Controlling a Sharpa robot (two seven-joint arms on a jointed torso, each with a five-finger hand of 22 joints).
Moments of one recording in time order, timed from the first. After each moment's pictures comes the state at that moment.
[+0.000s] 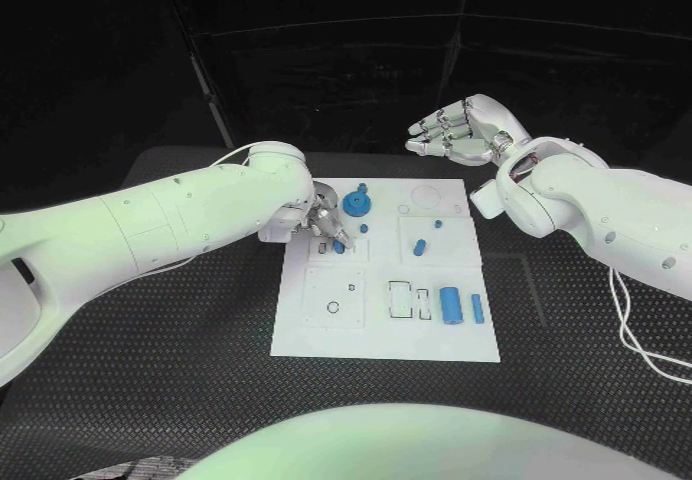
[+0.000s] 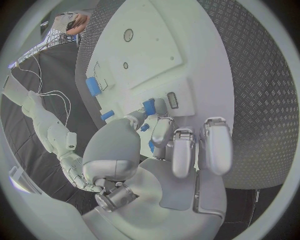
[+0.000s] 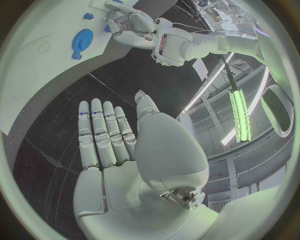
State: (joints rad) left arm 1.26 -0.47 -0.04 1.18 -1.17 0.40 -0.54; left_hand 0.89 0.00 0.37 0.17 0.13 1.01 0.02 0.62 0.65 1.38 -0.04 1.27 1.14 1.46 -0.09 1.57 1.31 0.05 1.46 0.02 1.40 1.31; right arm 1.09 -0.76 0.24 1.39 -0.91 -0.30 0.18; right_hand 1.41 -0.01 -0.09 0.16 0.32 0.90 0.23 0.12 0.07 0.94 0.18 0.40 0.06 1.07 0.15 0.08 0.15 0.18 0.85 0.27 0.21 0.07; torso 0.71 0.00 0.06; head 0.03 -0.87
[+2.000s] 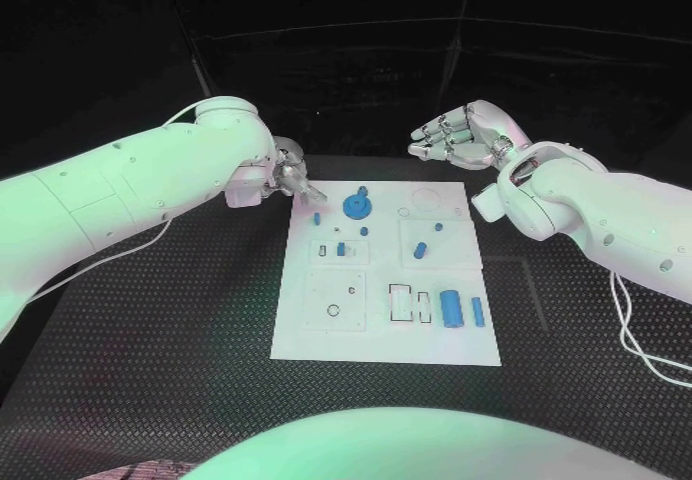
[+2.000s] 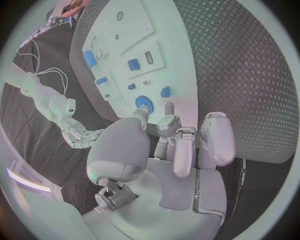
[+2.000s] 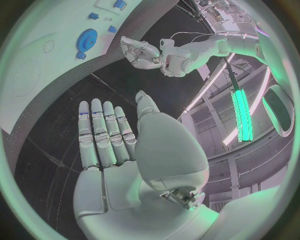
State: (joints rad) left arm 1.31 -0.55 0.07 1.14 -1.19 0.35 -0.55; left_hand 1.05 0.02 0.05 0.24 0.13 0.91 0.10 0.36 0.52 1.29 0.02 1.20 1.02 1.47 -0.05 1.57 1.31 0.05 1.41 0.06 1.31 1.30; right arm 1.09 -0.76 0.24 1.36 -0.91 -0.29 0.18; right_hand 1.40 -0.01 -0.10 0.17 0.32 0.90 0.23 0.12 0.07 0.94 0.18 0.40 0.06 1.07 0.15 0.07 0.15 0.18 0.85 0.27 0.21 0.07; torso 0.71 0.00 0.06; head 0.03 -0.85
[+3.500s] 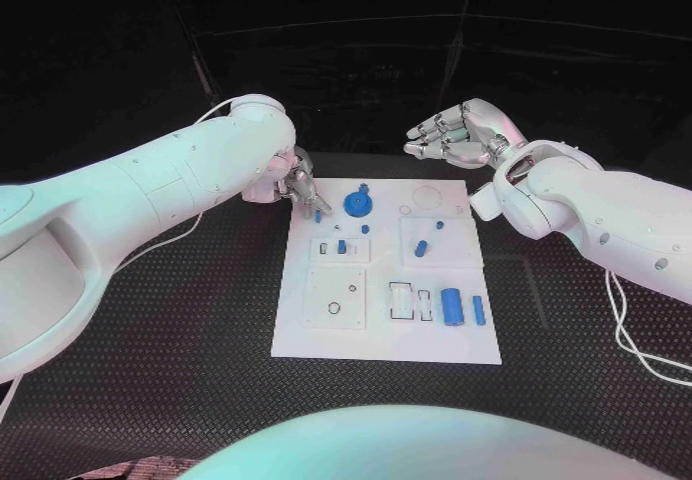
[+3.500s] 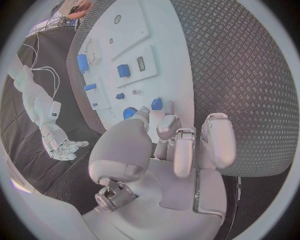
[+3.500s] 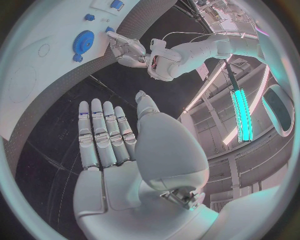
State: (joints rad) left arm 1.31 -0.35 0.06 0.83 -1.18 0.56 -0.55; left_hand 1.09 0.04 -0.03 0.25 0.13 0.97 0.09 0.33 0.50 1.30 0.02 1.22 1.04 1.47 -0.05 1.57 1.31 0.05 1.43 0.07 1.33 1.31; right arm 1.08 -0.74 0.24 1.36 -0.91 -0.29 0.18; right_hand 1.40 -0.01 -0.10 0.17 0.33 0.91 0.23 0.12 0.07 0.94 0.18 0.40 0.06 1.07 0.15 0.07 0.15 0.18 0.85 0.27 0.21 0.07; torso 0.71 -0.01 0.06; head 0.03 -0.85
